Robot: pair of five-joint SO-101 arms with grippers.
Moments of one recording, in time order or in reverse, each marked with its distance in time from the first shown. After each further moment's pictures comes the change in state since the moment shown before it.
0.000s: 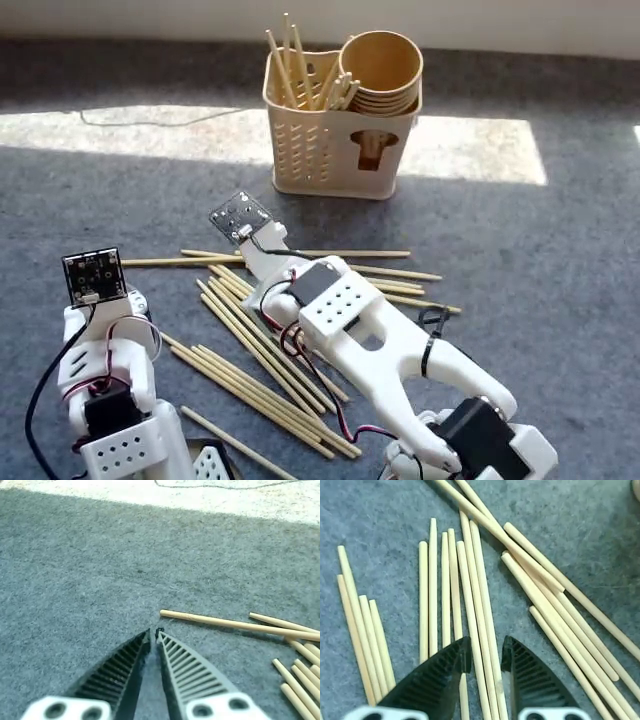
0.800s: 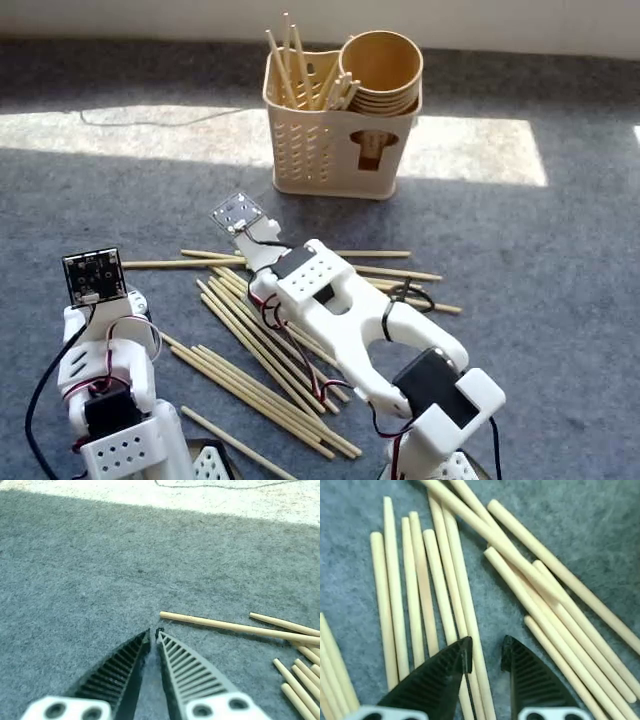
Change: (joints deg) left arm 0.0 0.0 0.3 0.0 0.0; right arm 2.3 19.1 -8.9 -0.7 0.5
